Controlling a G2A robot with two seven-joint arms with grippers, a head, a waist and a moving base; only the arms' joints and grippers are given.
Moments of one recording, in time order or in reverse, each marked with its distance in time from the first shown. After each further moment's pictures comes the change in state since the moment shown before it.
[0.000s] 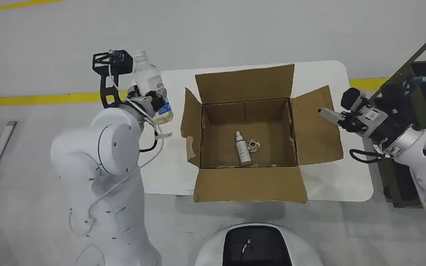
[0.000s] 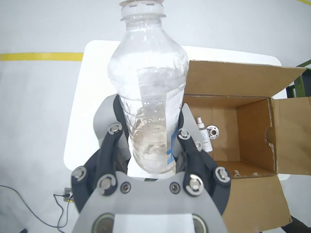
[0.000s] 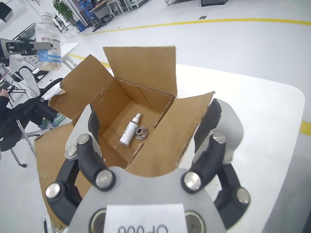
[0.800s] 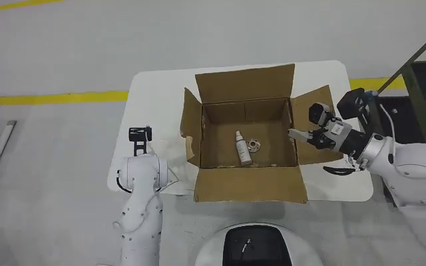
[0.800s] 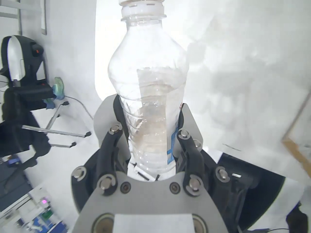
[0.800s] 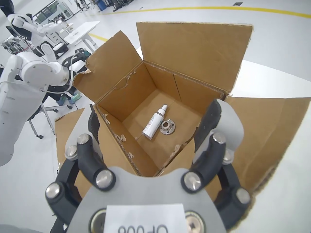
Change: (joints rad) left arm 0.334 0.009 0.007 0.287 0.432 -0.091 -0.018; right arm 0.034 -0.005 -0.159 -0.029 -0.020 -0.010 0.045
